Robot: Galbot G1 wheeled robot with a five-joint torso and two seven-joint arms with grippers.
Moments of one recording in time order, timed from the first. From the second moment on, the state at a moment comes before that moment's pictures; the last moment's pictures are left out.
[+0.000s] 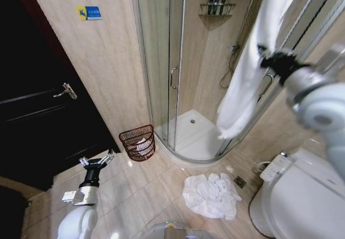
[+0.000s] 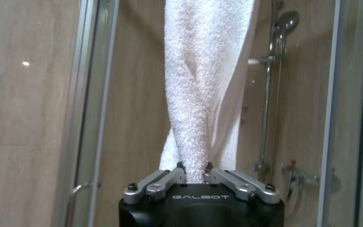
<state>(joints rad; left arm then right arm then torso) 1.71 -1.46 -0.84 -2.10 -0.38 -0.27 0.11 -0.60 0.55 0.41 2.28 1.17 -0.53 0.60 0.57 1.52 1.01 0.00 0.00</state>
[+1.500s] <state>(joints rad) 1.72 -1.44 -0.83 -2.11 -0.39 -0.28 0.10 -1.44 0.98 0.72 2.50 0.63 -0.43 0.45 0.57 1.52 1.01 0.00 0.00</state>
